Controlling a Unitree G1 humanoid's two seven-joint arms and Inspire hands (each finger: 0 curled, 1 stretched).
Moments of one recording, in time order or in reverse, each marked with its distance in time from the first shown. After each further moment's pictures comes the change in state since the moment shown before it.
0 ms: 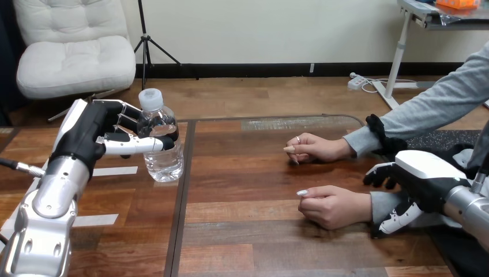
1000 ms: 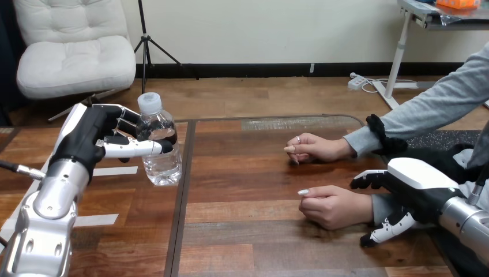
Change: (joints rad) left arm -0.005 0.000 -0.003 0.032 0.004 -0.001 0.005; right arm 0.087 -0.002 -0.037 -0.075 0.011 -0.082 -0.021
